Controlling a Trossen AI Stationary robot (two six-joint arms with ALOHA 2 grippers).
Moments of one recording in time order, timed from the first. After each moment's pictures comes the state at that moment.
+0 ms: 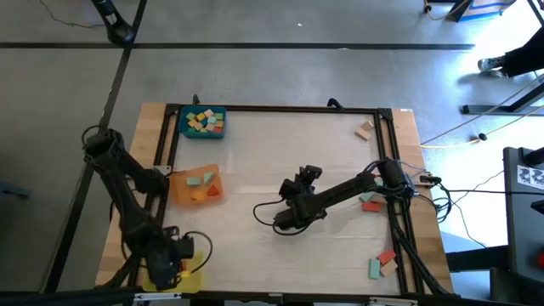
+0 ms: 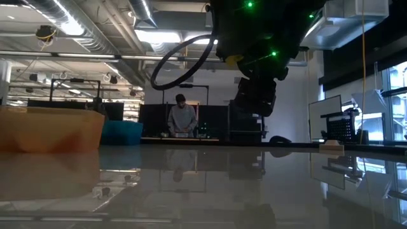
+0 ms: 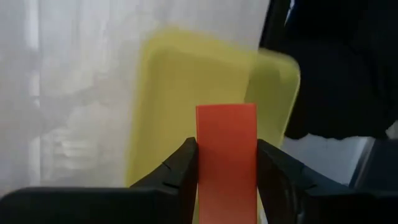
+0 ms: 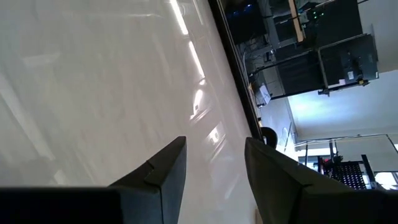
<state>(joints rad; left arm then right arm) -1.01 1.44 1.09 -0.85 0.02 -1.24 0.32 2.13 1.58 -1.30 1.04 0.80</state>
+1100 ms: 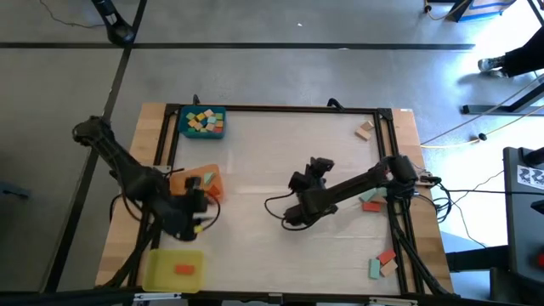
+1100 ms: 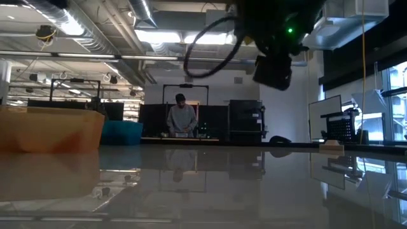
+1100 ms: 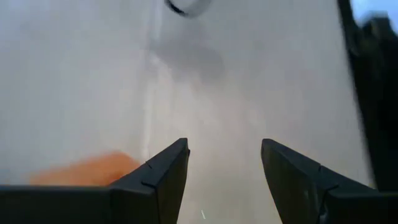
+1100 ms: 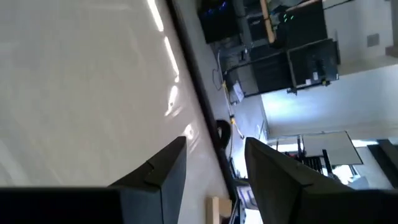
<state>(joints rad) -0.75 1.18 1.08 -0.95 -0.49 -0.65 0.32 2.05 1.57 -1.58 1.08 0.91</state>
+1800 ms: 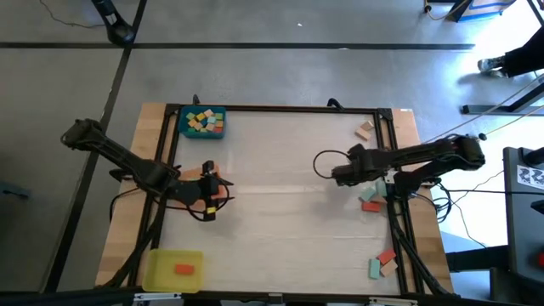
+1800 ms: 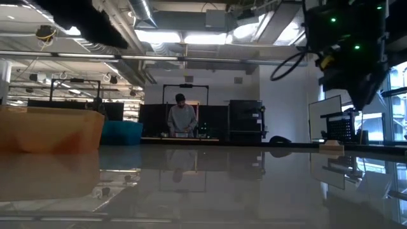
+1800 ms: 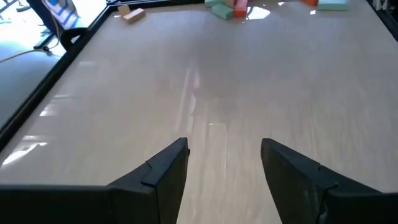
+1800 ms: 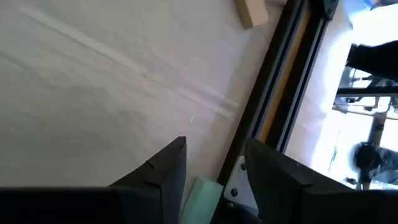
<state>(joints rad) -0.46 1.01 0.67 -0.29 -0.58 -0.23 0.06 1.35 0.90 -1.43 0.45 1.17</state>
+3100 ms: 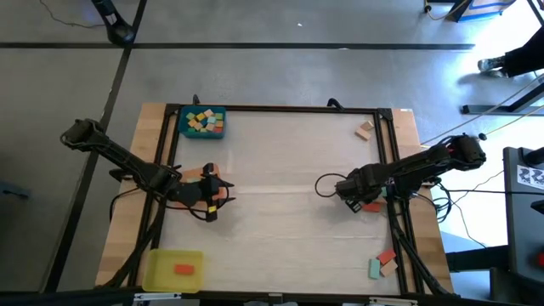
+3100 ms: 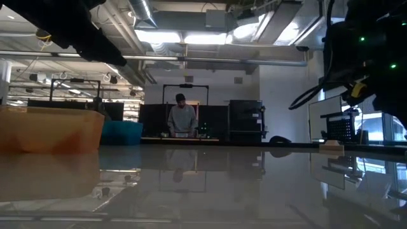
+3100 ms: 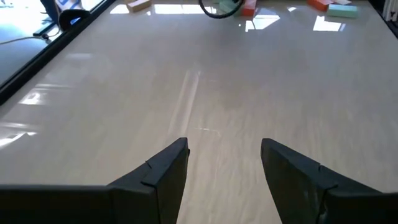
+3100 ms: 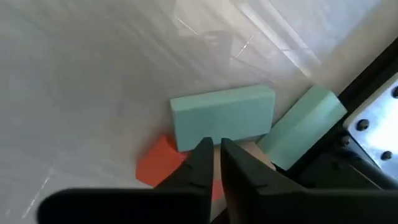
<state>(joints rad) -0.46 1.01 0.53 -0.12 -0.59 -0.30 0.18 1.34 0.67 -1.15 -0.03 1.07</state>
